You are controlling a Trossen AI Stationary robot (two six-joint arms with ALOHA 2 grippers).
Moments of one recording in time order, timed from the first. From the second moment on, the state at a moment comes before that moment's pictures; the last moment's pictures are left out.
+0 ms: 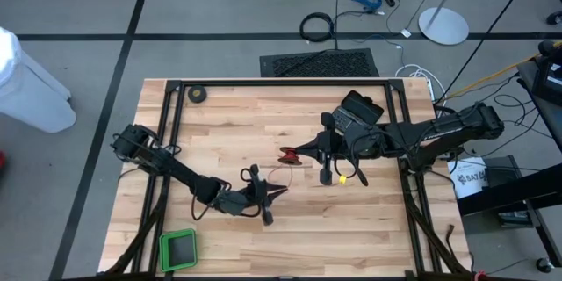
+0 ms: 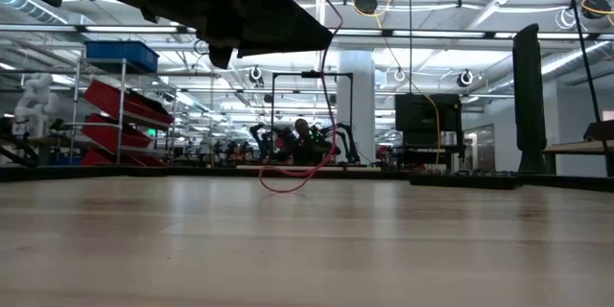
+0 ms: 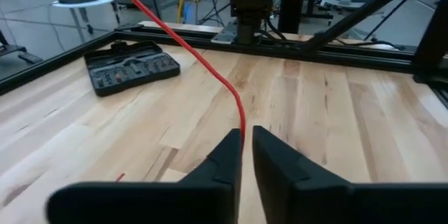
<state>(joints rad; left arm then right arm) -0.47 1.79 0.81 0.72 -0.73 -0.21 0.20 1.27 1.10 -0.14 0.29 0.06</state>
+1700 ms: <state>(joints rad) -0.45 1.79 0.81 0.72 -0.73 -0.23 0.21 1.27 1.10 -0.13 0.29 0.07</state>
